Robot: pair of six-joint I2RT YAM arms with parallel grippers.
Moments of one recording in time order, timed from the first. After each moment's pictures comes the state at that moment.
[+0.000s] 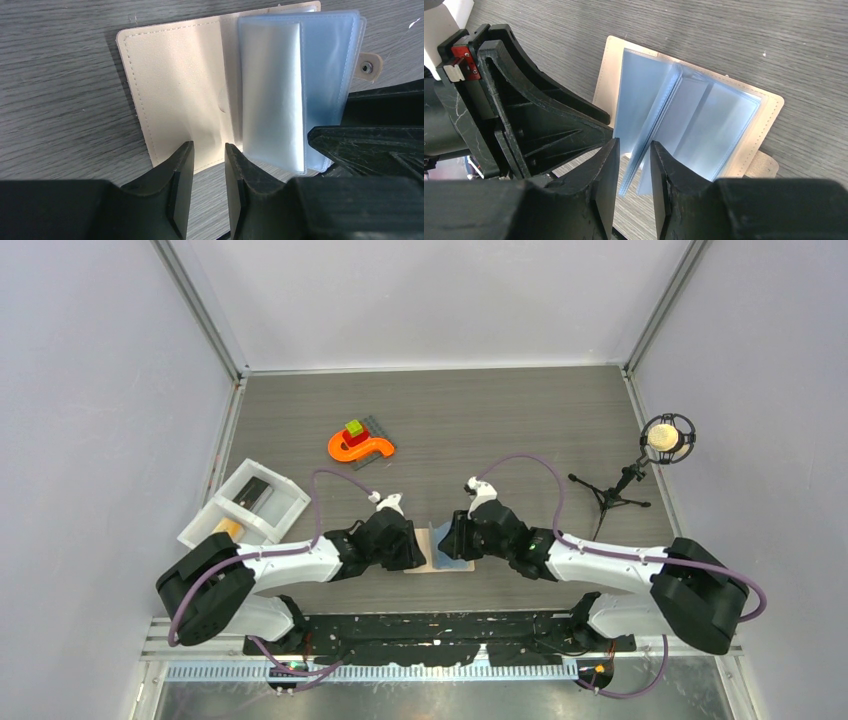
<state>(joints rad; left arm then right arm) -0.93 1.34 0.50 0.01 -0.03 -0.92 0.93 1.25 0.50 0.12 0.02 0.74</state>
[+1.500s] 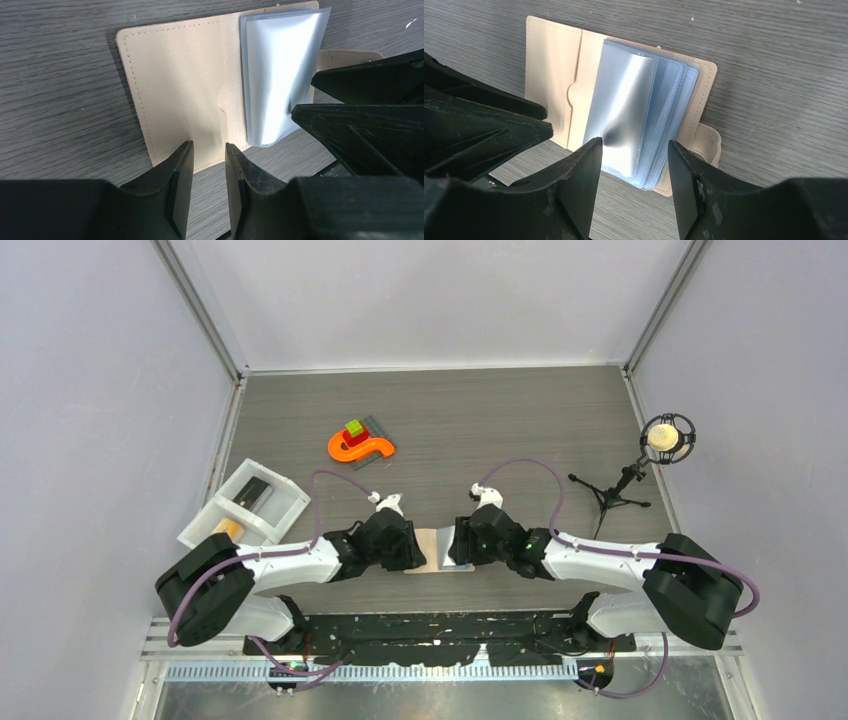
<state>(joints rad) -0.93 1.33 0.49 0.02 -0.02 -0.93 0.93 1.27 0.50 -0.03 0.13 0.73</state>
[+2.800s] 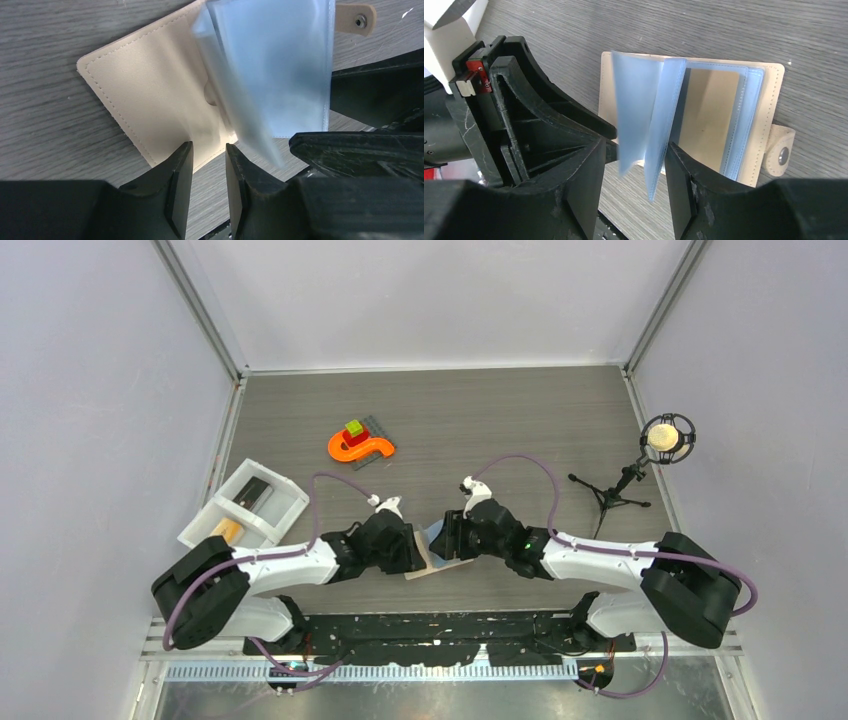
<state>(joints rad) -0.93 1.32 0.49 0.01 0.01 -0.94 0.93 1.29 0.51 0.17 -0.01 0.75</state>
